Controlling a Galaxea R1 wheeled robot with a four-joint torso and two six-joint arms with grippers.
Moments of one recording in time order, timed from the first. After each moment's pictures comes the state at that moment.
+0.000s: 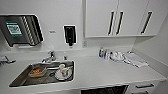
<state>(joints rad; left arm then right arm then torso) 1.47 2.89 -2.62 0.60 -0.18 -0.58 -0.93 2.91 -2.81 1.20 -0.88 -0.52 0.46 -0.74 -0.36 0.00</state>
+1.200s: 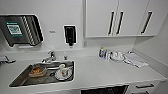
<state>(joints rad) 1.47 2.91 -2.62 0.59 -0.18 -0.58 -0.93 2.85 -2.76 1.28 -0.93 -0.52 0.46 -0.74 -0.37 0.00</state>
